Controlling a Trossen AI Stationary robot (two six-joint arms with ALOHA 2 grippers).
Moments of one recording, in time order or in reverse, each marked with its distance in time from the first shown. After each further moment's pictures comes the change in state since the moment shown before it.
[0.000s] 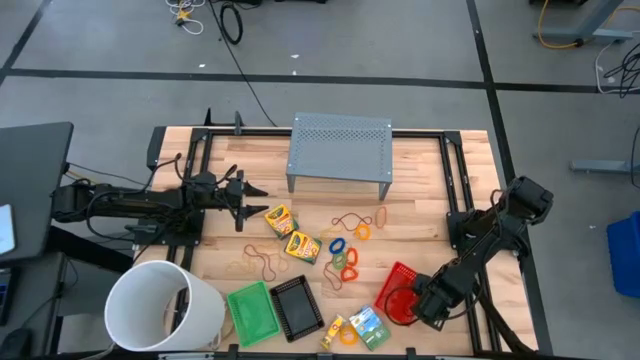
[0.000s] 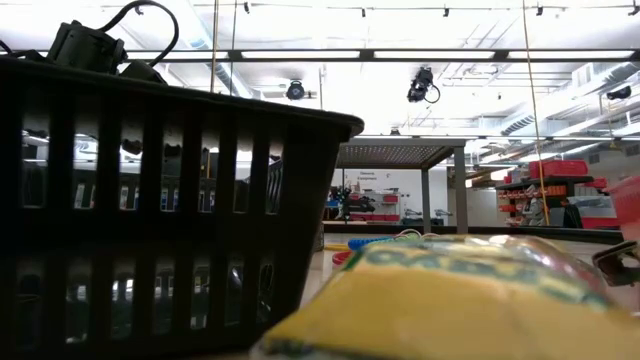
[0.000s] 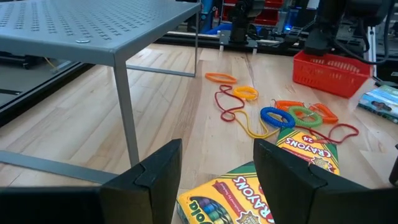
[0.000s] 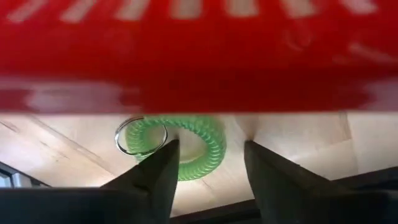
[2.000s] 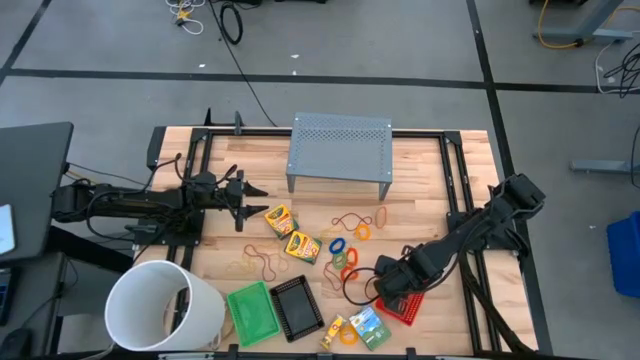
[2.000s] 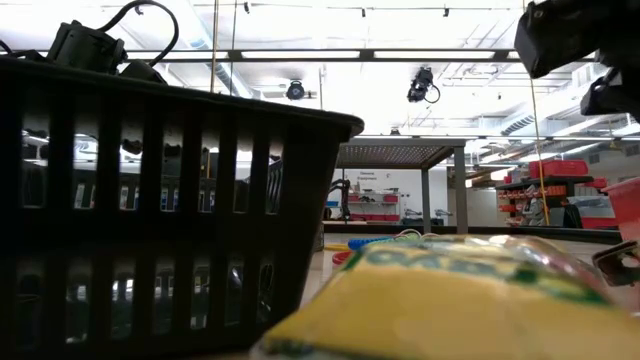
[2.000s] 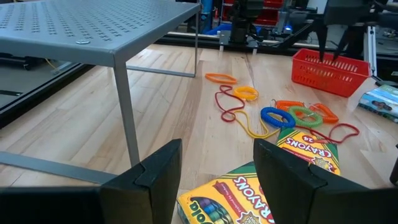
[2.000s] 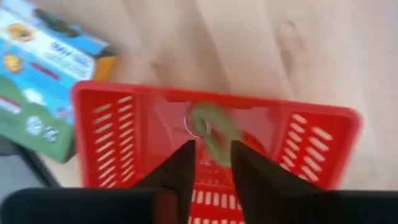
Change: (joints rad) left arm 0.000 0.000 0.000 0.001 0.000 0.004; right arm -0.296 0.008 0.354 -0.220 0.328 -0.420
